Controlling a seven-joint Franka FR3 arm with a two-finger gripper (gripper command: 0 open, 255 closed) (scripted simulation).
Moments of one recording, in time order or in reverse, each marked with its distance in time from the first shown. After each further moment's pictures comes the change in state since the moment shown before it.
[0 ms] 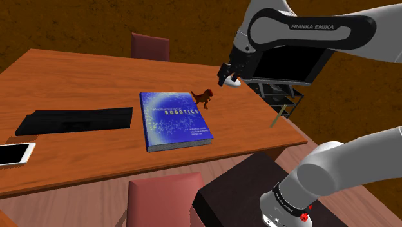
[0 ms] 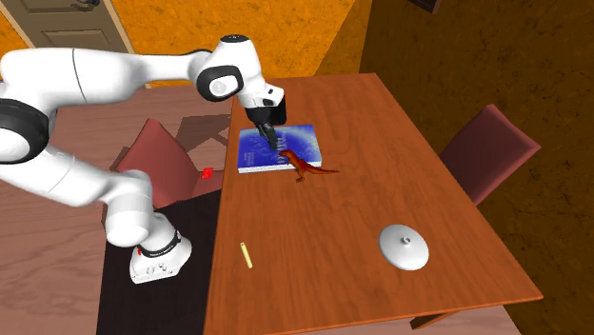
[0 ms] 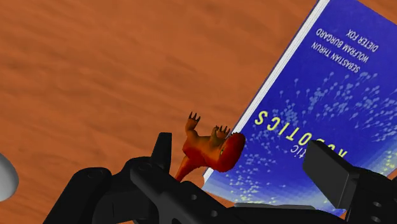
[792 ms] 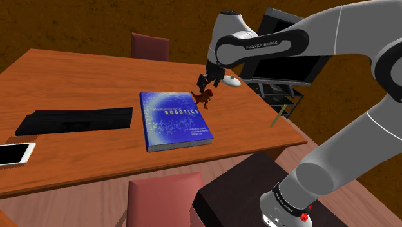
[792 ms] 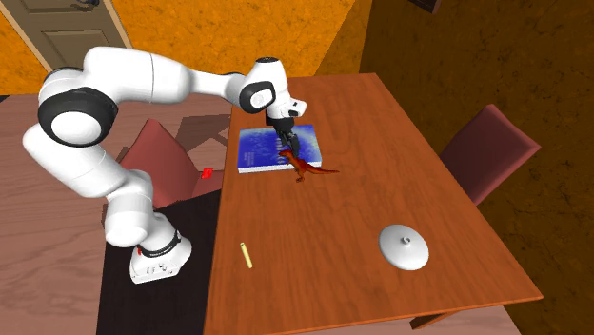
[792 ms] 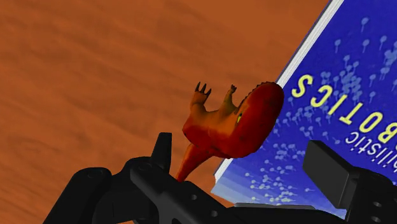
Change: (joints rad) arm -0.030 0.327 0.083 0.118 -0.169 0.162 0.152
